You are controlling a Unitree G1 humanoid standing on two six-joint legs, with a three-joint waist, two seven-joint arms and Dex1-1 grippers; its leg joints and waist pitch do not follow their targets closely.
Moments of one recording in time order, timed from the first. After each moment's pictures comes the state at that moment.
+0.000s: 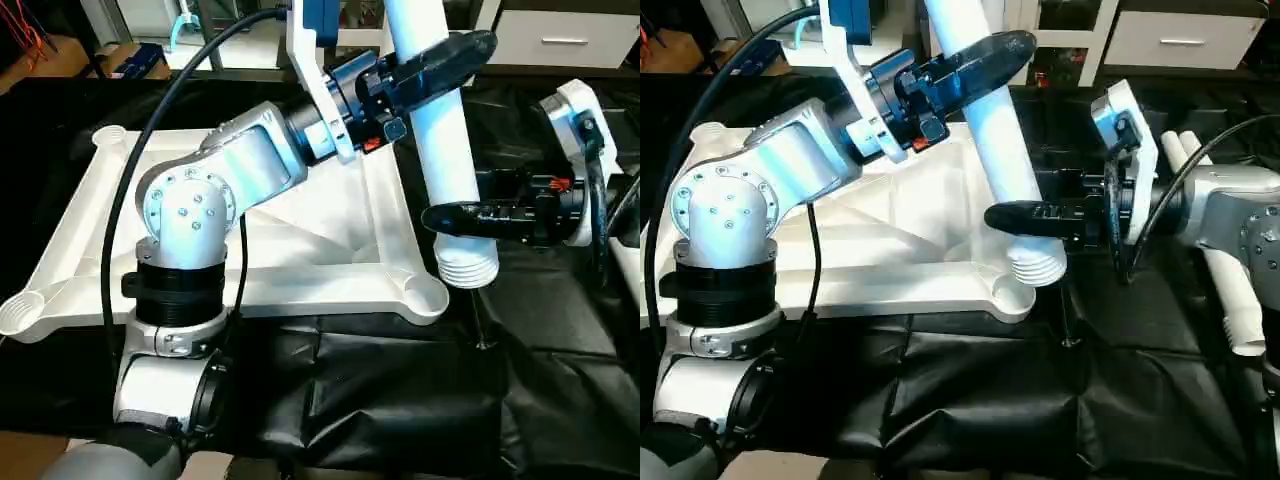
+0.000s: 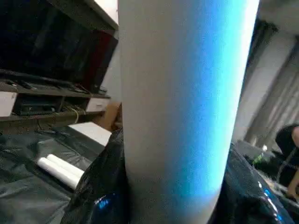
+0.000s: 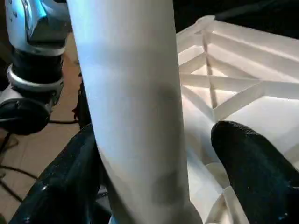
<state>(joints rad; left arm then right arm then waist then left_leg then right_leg) -0.93 0.08 0.08 -0.08 -0.93 0.89 -0.49 -0.68 -0.82 -0.04 -0.14 0.83 1.09 1.05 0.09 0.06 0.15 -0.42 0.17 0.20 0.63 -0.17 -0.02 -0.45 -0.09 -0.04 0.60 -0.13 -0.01</state>
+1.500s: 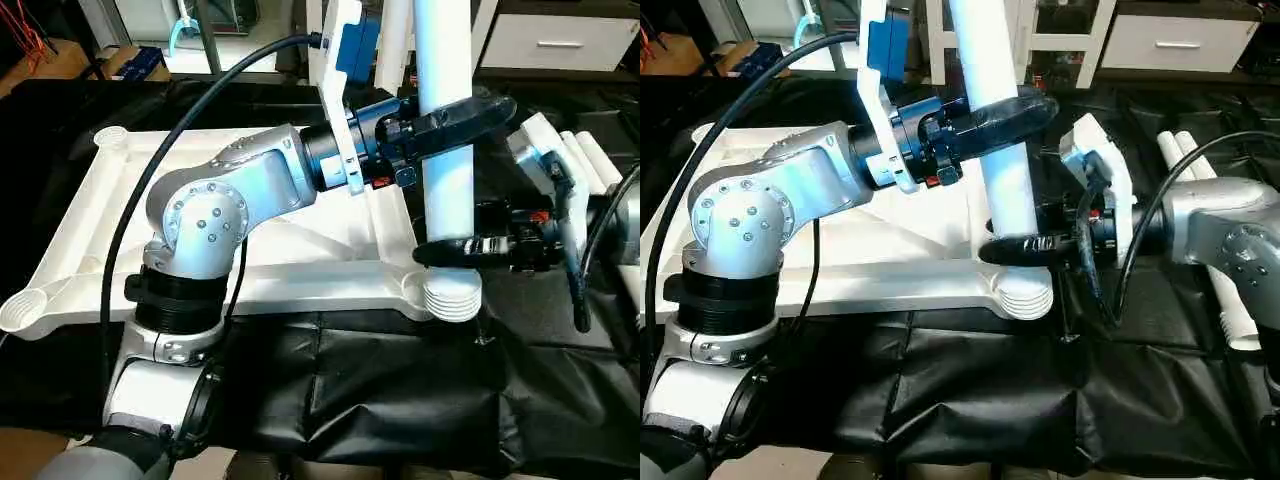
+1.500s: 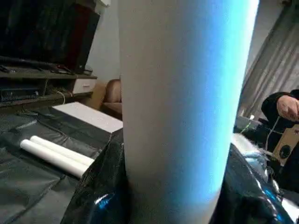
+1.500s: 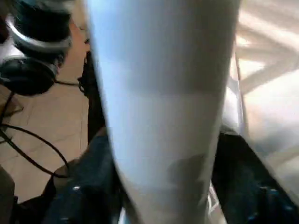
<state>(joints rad) -0.91 0.10 -0.01 -0.07 -0.87 0.88 -0.58 -0.61 -0.87 0.06 -0.22 0.77 1.05 1.09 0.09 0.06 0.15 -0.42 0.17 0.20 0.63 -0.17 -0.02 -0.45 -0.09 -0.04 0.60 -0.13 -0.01</state>
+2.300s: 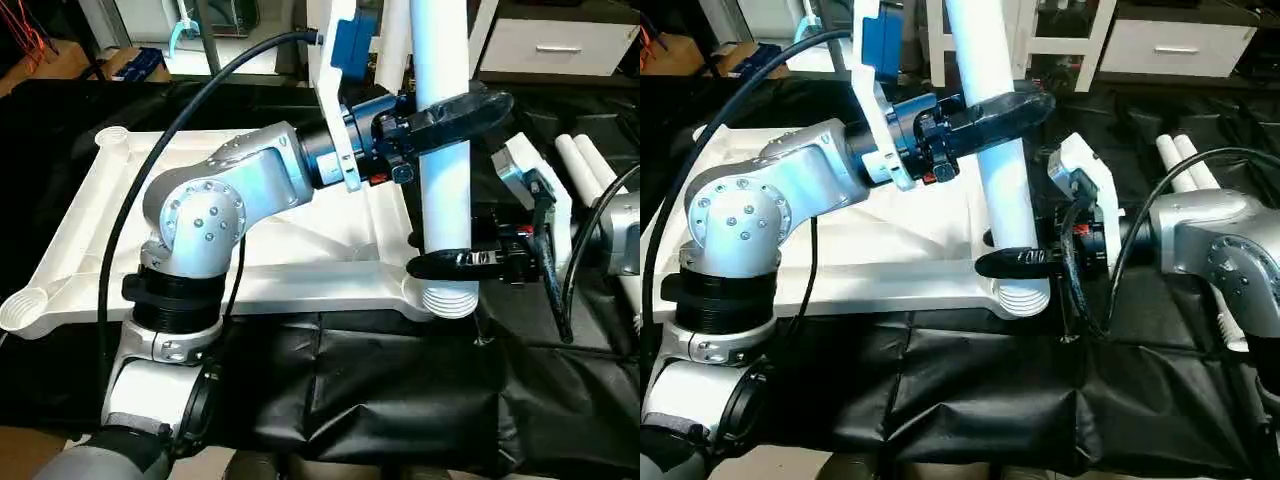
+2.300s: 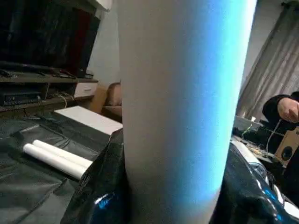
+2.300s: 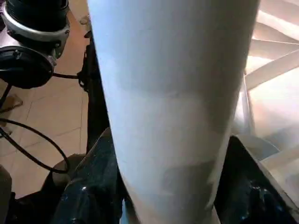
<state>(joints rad) -0.91 0.10 0.00 -0.07 -0.87 0.88 -0.58 -0.61 -0.85 0.06 -0.23 0.76 1.03 1.09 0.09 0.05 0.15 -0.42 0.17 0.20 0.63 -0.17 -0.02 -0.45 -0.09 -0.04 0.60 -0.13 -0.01</state>
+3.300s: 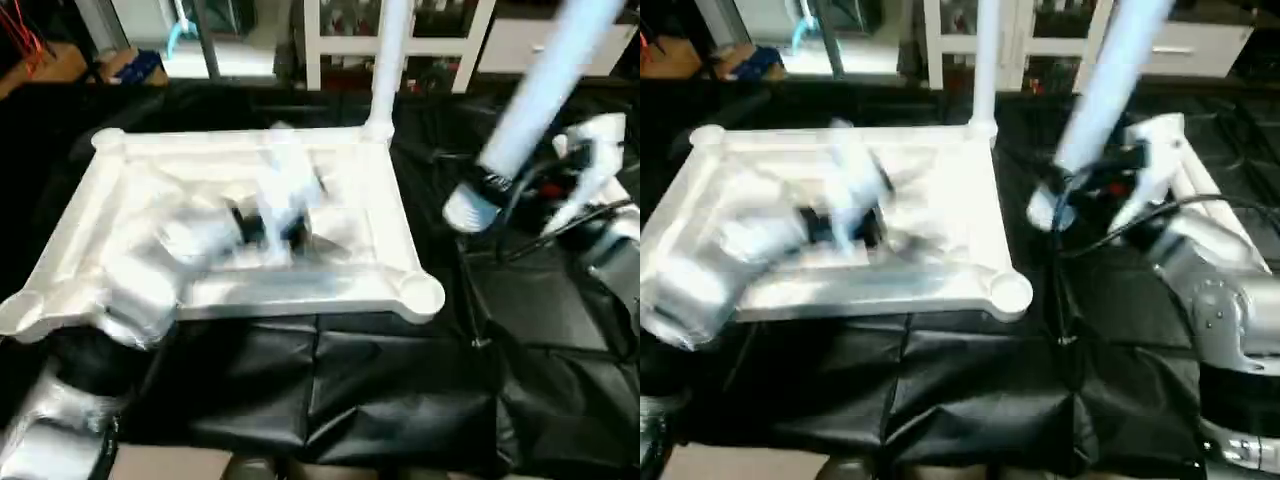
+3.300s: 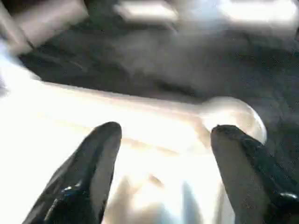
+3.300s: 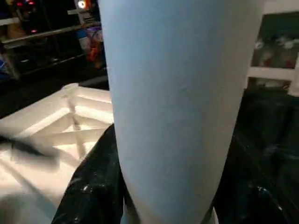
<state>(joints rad) -0.57 0.51 -0.42 -0.09 -0.28 0.45 -0.77 -0.43 -0.52 -0.24 -0.13 0.59 0.64 0.60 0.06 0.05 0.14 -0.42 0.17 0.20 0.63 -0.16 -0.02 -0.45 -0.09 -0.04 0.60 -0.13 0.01</state>
